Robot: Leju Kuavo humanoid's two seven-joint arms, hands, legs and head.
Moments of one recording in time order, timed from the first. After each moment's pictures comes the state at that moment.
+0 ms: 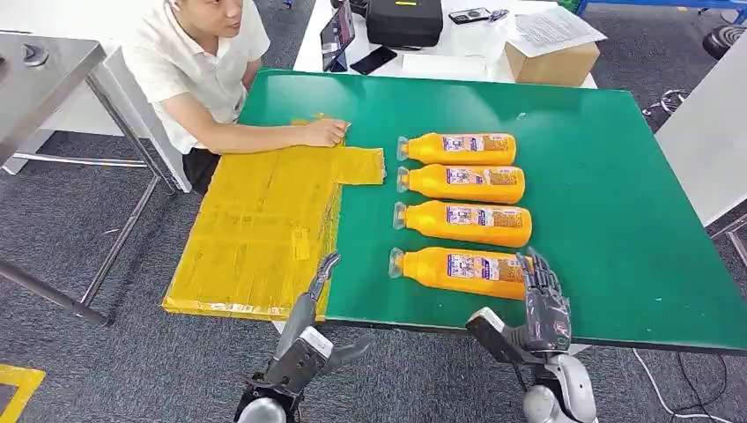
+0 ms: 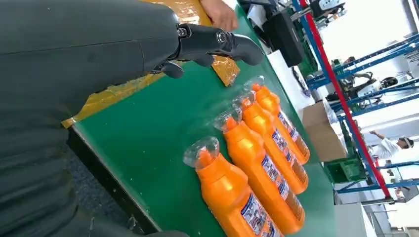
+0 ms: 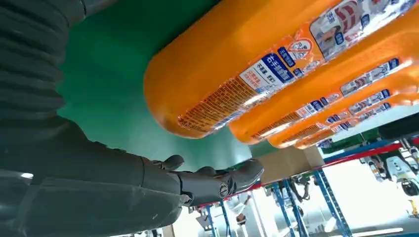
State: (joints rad) left arm 0.00 -0.18 -0.49 -1.28 -0.16 0.38 -0.37; right arm -0.04 -0.11 0.12 -1.14 0.91 -0.62 -0.35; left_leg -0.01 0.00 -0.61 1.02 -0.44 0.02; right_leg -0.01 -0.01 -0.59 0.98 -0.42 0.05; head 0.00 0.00
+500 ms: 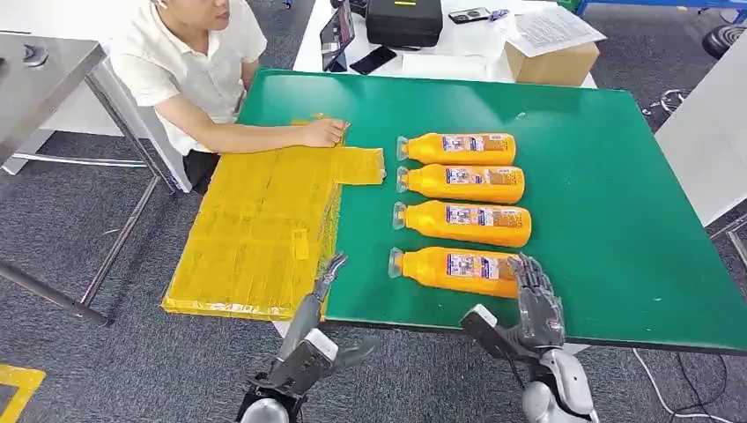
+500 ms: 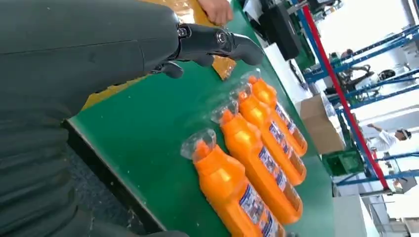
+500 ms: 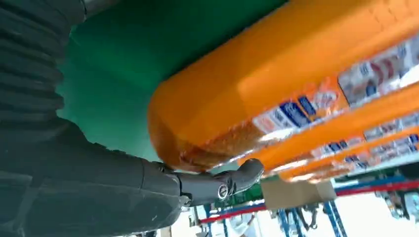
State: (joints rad) left arm 0.00 -0.18 -0.50 -1.28 -0.18 0.36 -0.37; right arm -0.09 -0.13 0.14 -1.07 0.98 -0.53 -0.26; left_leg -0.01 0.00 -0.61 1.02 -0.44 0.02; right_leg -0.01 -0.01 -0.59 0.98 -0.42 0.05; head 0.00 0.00
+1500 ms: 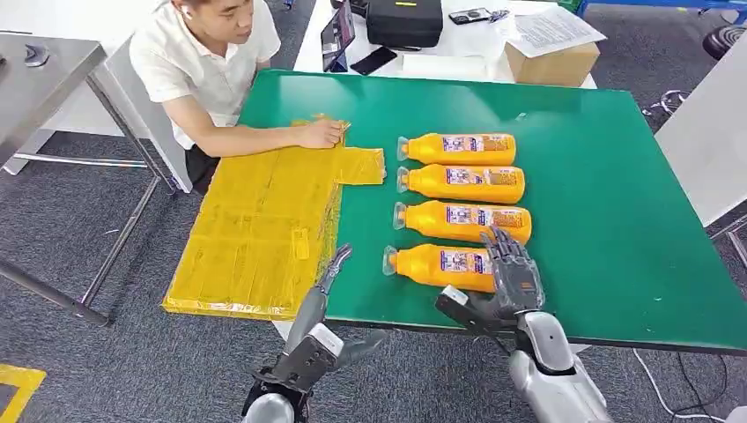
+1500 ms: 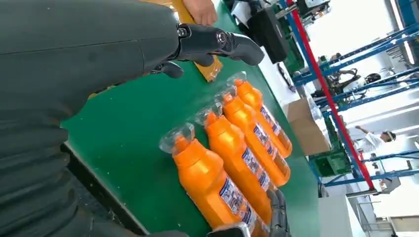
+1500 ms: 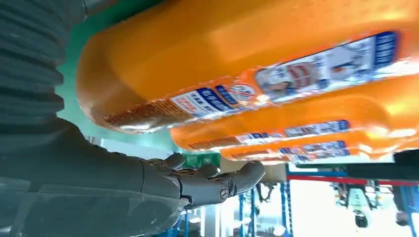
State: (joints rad) left arm -0.02 -0.21 -0.51 -1.30 -0.19 0.36 -0.36; right arm -0.26 -0.16 0.35 -1.00 1.16 -0.53 -0.15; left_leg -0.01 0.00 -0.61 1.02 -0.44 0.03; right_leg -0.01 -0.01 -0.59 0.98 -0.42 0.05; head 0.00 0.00
